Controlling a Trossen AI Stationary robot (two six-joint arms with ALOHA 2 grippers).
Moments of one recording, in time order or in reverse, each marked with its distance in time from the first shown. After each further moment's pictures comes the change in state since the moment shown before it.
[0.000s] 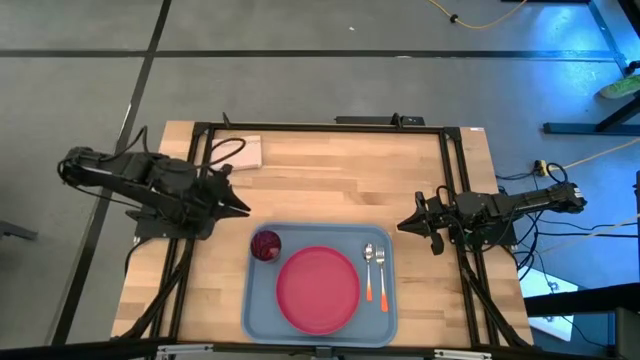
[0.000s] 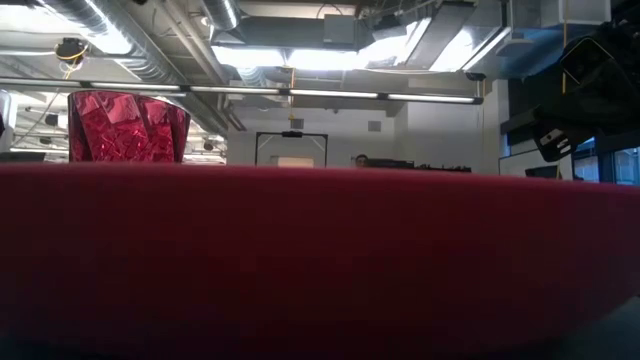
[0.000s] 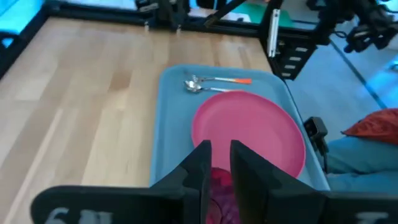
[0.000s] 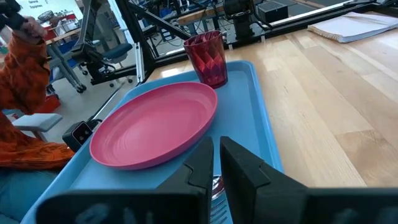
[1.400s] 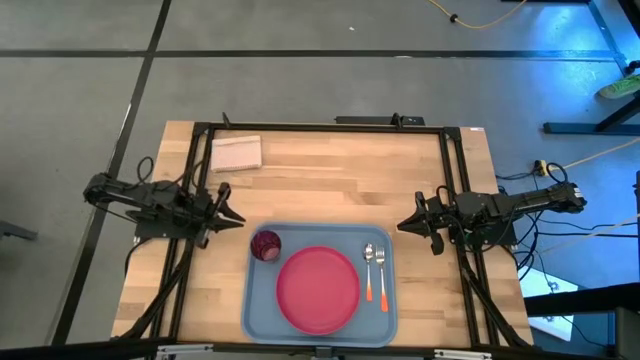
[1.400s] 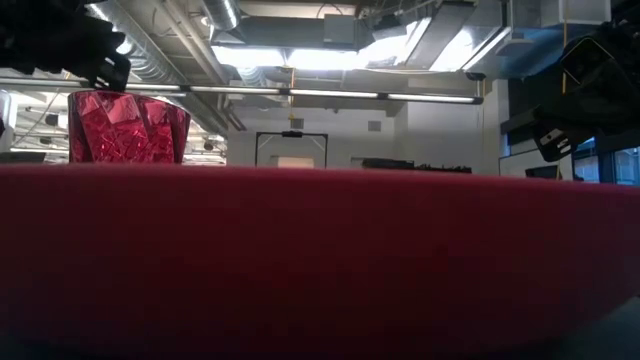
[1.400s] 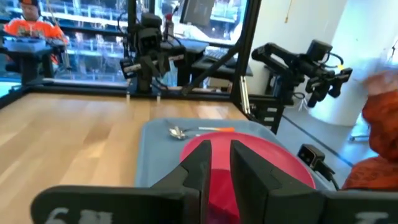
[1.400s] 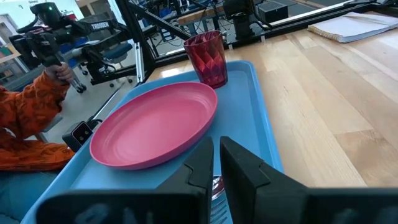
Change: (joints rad) left arm 0.001 -0.762 -0.890 0.629 0.056 0.089; right arm 0.000 0.000 0.000 0.000 0.000 0.000
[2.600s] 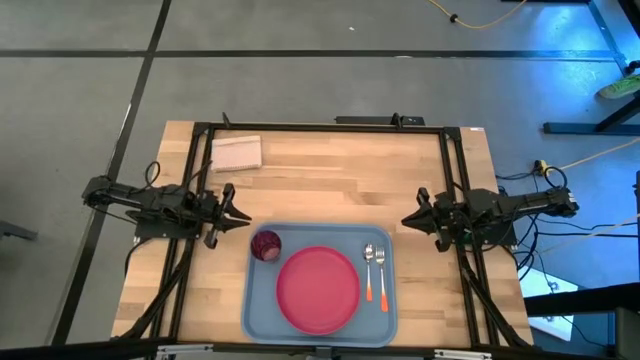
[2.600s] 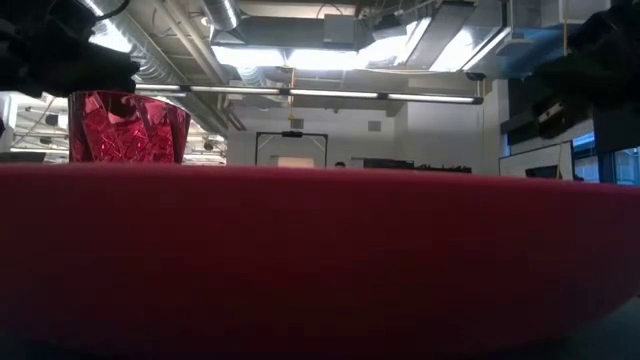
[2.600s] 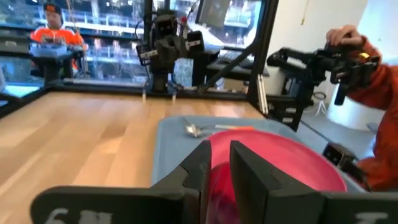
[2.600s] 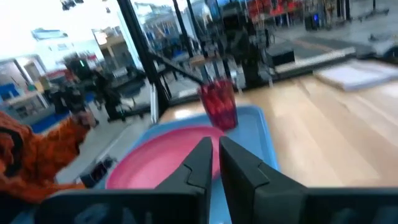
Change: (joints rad) left arm 0.033 0.001 -0.117 0.135 -0.034 0.023; right arm -0.011 -0.122 -0.008 0.085 -0.007 0.000
